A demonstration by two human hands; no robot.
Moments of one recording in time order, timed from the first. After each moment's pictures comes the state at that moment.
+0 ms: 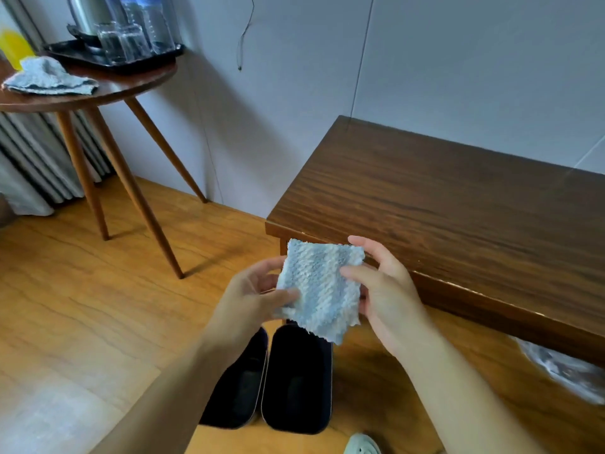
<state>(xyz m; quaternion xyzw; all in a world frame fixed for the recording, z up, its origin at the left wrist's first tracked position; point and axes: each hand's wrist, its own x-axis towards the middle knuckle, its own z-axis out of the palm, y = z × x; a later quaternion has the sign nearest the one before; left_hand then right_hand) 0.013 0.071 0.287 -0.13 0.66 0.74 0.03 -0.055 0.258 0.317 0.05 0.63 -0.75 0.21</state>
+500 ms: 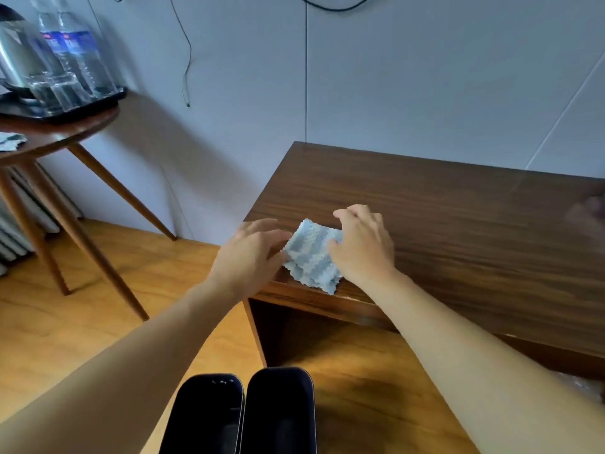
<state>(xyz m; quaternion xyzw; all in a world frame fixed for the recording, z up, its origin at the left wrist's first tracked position) -0.156 0.077 0.295 0.04 0.98 0.16 -0.11 -0.200 0.276 0.308 -0.10 0.97 -0.20 -0.08</state>
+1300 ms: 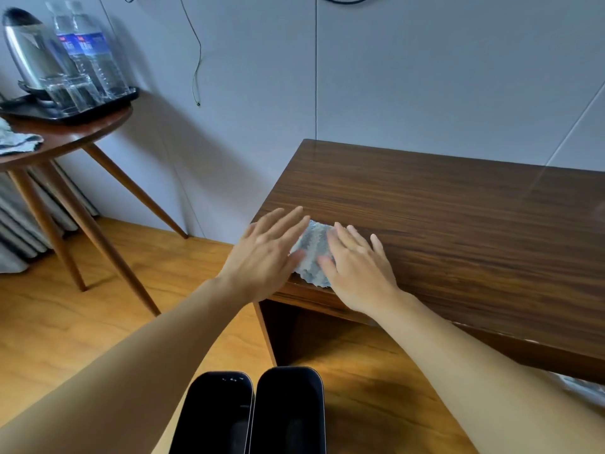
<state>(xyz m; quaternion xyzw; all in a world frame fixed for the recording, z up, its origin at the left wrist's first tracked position) -0.156 0.074 0.291 0.13 0.98 0.04 -0.11 -0.187 0.273 0.279 -0.23 0.97 -0.12 0.00</state>
